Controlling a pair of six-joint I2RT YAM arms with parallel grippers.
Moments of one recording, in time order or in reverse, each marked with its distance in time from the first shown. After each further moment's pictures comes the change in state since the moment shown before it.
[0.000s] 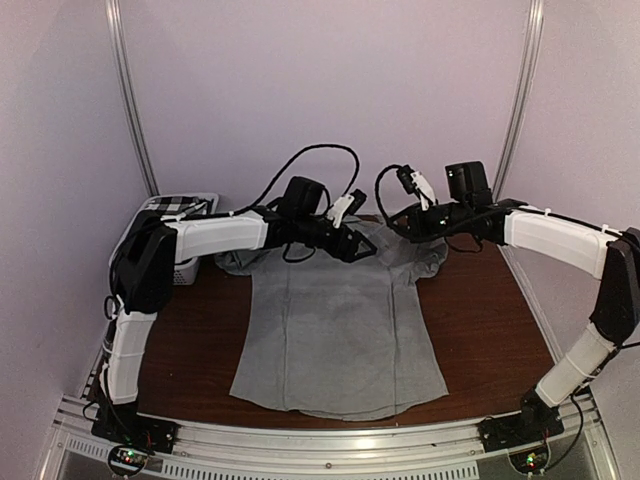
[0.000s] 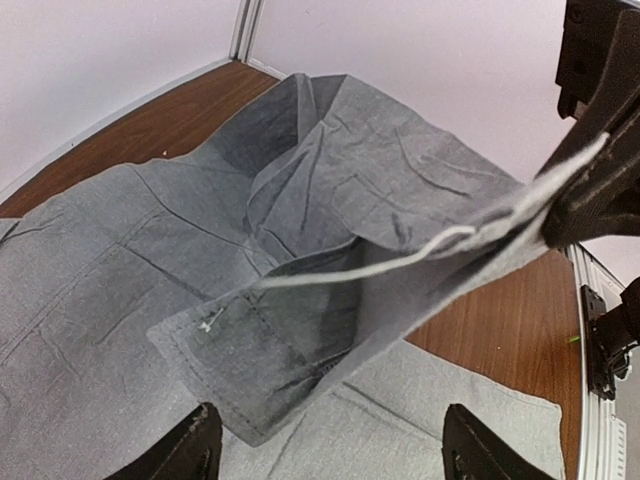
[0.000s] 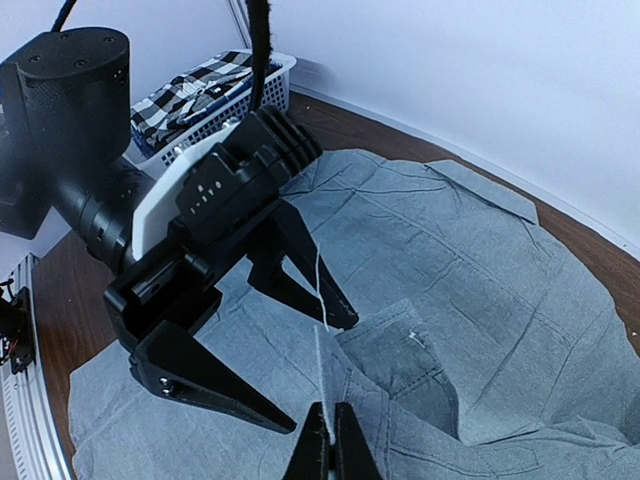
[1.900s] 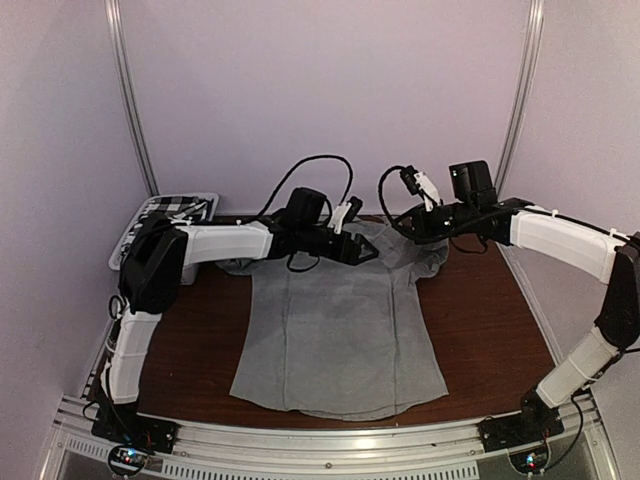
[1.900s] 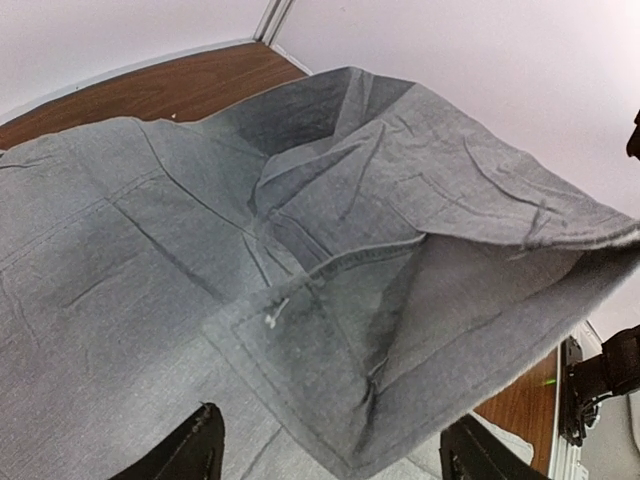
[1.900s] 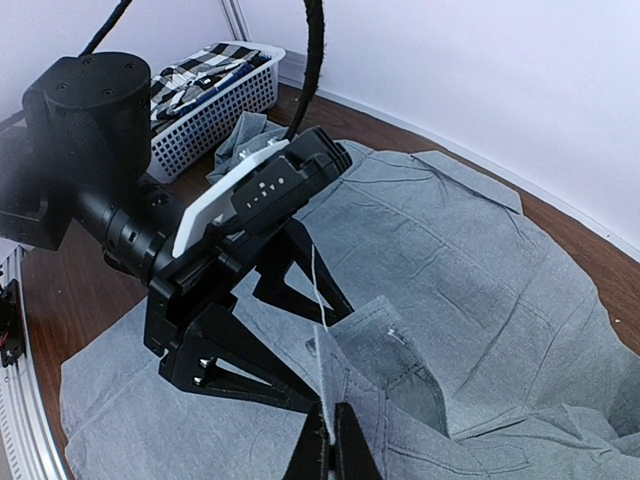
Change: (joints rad) left arm -0.001 0.042 -0.053 0.120 -0.024 -0.211; right arm 0.000 -0.040 -0.008 -0.057 0.039 -0.027
